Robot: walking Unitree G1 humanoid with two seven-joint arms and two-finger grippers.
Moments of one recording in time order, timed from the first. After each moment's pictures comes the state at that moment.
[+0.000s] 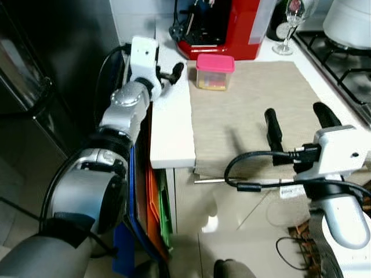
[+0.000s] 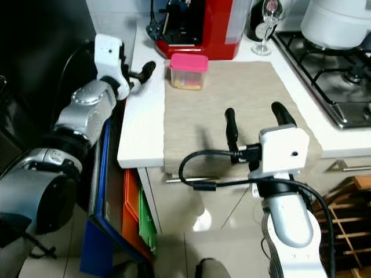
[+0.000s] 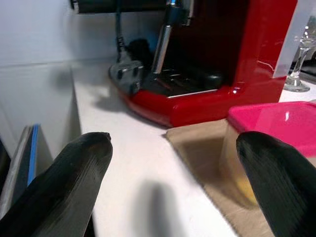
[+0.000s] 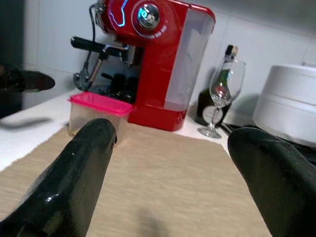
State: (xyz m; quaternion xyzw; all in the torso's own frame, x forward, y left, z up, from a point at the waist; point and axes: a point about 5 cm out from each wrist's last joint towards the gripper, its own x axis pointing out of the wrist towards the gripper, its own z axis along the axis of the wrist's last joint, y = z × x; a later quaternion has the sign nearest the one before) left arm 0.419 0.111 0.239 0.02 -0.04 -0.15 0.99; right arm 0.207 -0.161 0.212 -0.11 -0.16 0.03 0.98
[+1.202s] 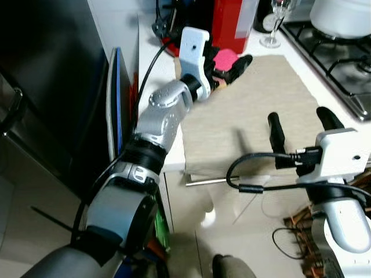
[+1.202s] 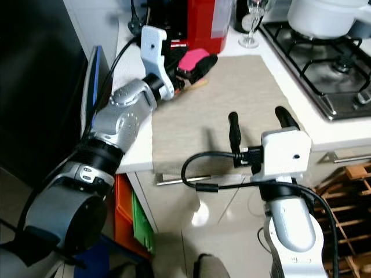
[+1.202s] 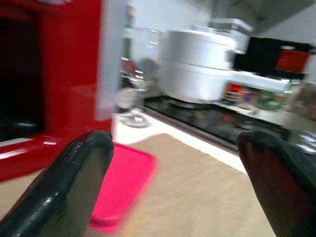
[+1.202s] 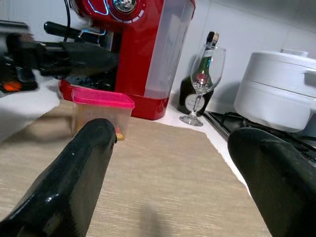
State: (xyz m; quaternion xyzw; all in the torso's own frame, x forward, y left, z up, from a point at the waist) left arm 0.388 0.041 0.261 -0.06 -0.11 -0.35 0.93; right arm 0.206 -0.162 0.214 -0.11 -0.16 0.02 0.98
